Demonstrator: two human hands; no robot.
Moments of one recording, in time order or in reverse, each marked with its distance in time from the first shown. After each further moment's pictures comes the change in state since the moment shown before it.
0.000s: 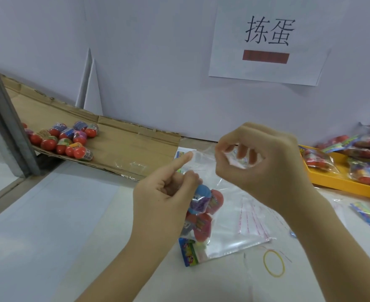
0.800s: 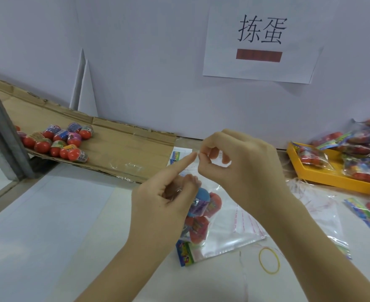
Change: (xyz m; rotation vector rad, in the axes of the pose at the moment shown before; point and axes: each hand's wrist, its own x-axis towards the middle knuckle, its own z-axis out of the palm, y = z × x) left_hand -0.004 0.004 0.001 0.140 -0.066 0.104; right_hand -0.003 -0.009 0.019 -0.166 0.053 0.023
